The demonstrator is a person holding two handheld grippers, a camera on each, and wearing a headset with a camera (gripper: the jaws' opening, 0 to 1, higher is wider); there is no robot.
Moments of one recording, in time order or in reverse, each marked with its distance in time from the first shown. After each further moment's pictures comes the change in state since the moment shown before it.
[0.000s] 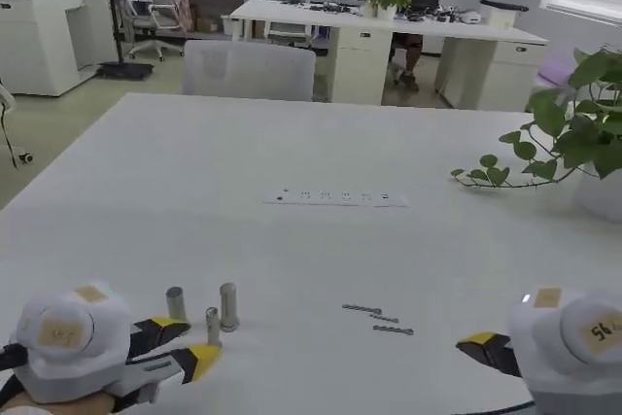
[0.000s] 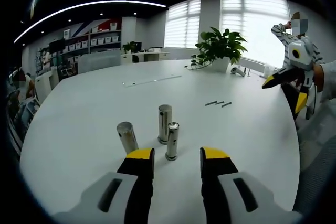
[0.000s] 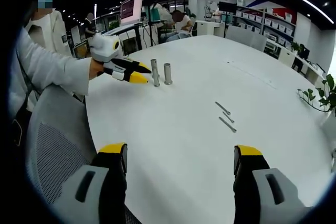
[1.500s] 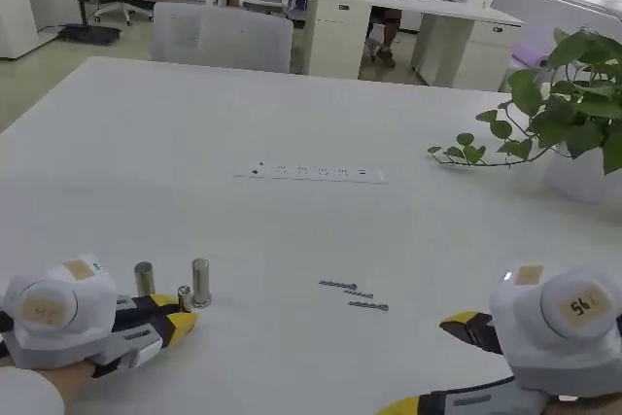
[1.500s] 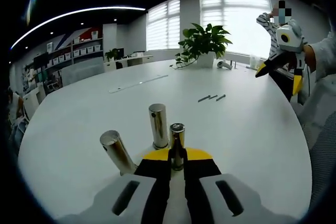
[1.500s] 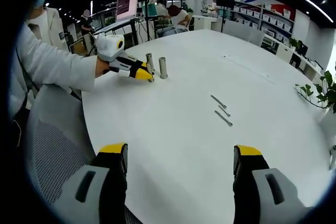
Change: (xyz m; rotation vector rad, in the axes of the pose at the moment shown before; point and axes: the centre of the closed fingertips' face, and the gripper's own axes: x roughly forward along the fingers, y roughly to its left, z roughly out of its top) left arm 0.022 -0.009 -0.004 0.123 -0.023 -0.106; right arm 0.001 -0.009 -0.011 0.011 0.043 -0.023
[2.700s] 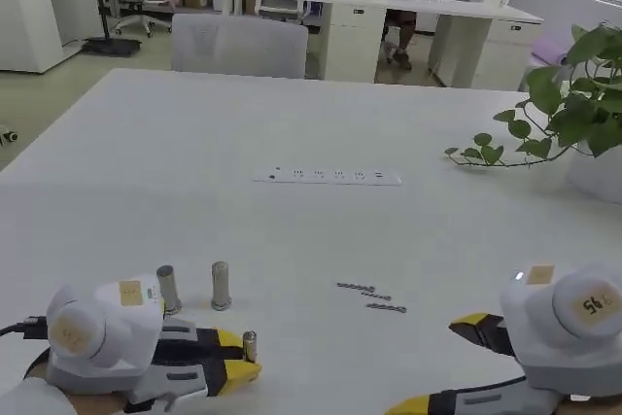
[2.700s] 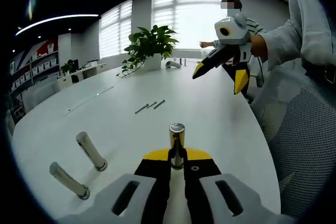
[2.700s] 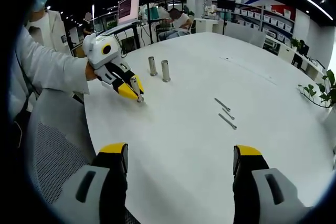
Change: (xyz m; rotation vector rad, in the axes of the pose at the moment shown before) left arm -0.006 -0.093 0.015 0.170 0.006 -0.362; right arm 0.006 0.002 0.005 0.011 -0.029 0.026
